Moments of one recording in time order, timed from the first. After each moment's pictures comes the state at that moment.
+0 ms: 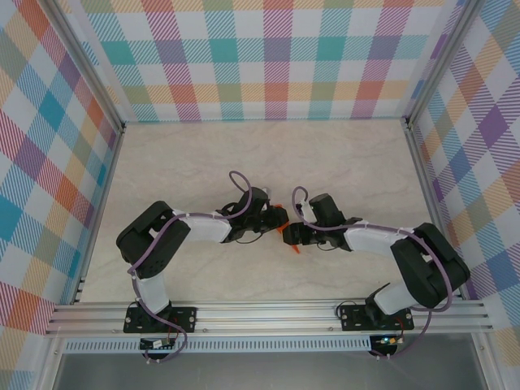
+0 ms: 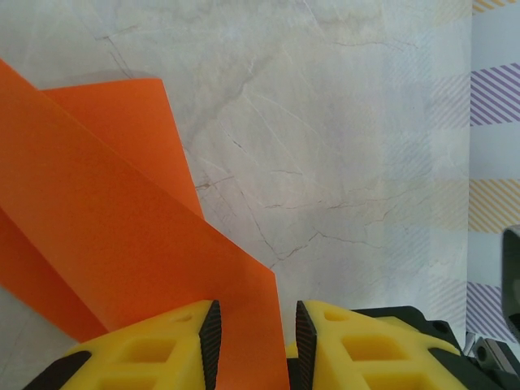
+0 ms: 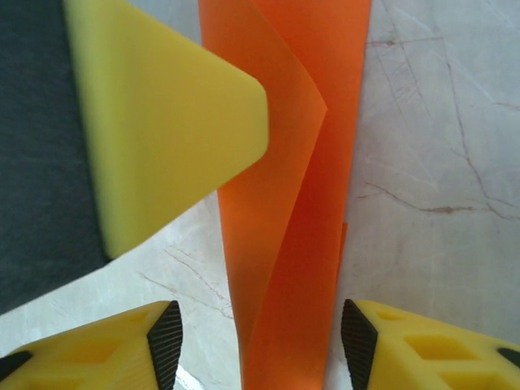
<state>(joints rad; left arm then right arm) -0.78 1.82 0.89 0.26 0.22 -1.02 0.58 1.47 0.57 -0.02 -0.40 0.43</state>
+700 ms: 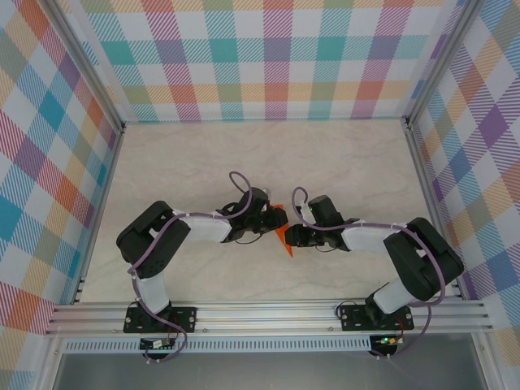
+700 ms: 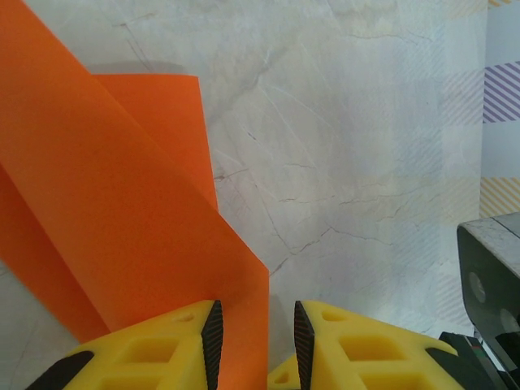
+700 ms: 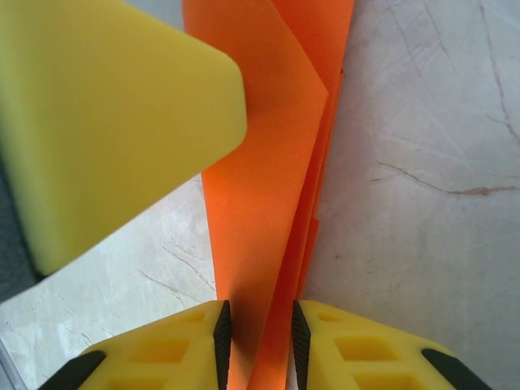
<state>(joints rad) -0.78 1.82 0.89 0.23 0.22 -1.02 0.58 1.52 0.56 0.04 -0.45 0.50</state>
